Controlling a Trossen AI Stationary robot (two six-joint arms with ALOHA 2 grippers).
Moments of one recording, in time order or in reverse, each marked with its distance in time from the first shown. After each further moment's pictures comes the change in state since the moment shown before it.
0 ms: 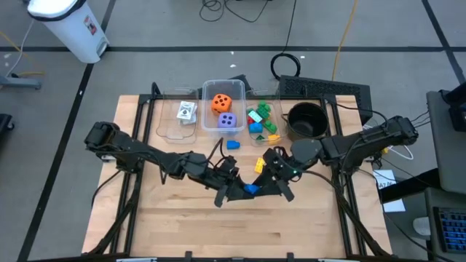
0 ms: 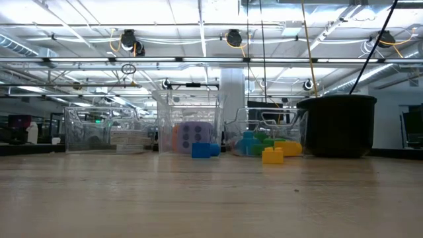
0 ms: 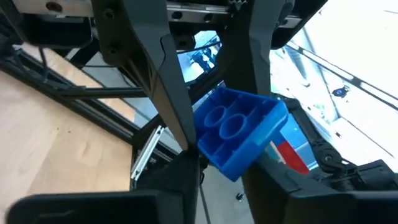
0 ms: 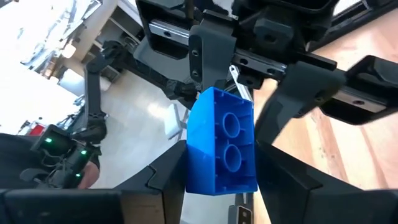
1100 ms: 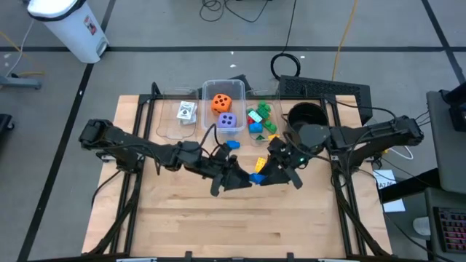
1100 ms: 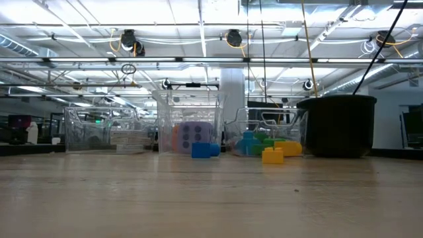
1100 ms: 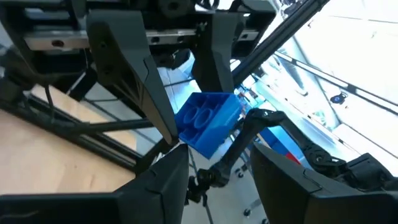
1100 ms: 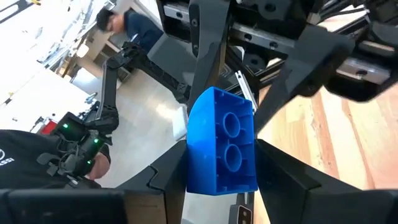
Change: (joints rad) left arm 0.060 -0.075 0.001 -0.020 0.017 0.059; right arm -0.078 -0.088 -0.004 -0.030 -0.148 -0.009
